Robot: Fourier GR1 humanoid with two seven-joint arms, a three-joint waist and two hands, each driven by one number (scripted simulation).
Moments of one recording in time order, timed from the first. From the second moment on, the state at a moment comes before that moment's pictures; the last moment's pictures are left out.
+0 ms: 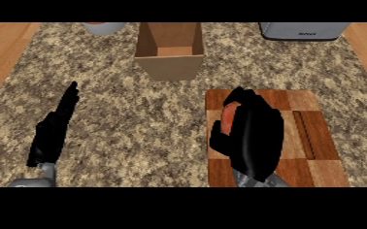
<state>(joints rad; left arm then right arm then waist) -0.02 0.28 -0.03 -1.53 -0.10 0.13 0.10 -0.31 -0.01 0.56 -1.82 1.37 0.02 1.12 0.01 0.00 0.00</state>
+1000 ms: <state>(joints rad) -0.04 0.25 -0.04 -1.50 -0.13 0.11 0.09 -1.04 0.00 0.29 -1.22 1.05 -0.13 1.06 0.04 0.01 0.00</state>
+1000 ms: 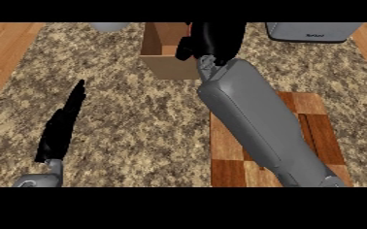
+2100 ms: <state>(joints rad) -0.09 0.24 -0.06 -1.52 -0.14 0.08 0.10 -1.27 0.00 0.10 -0.41 0.76 -0.58 0.81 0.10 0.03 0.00</state>
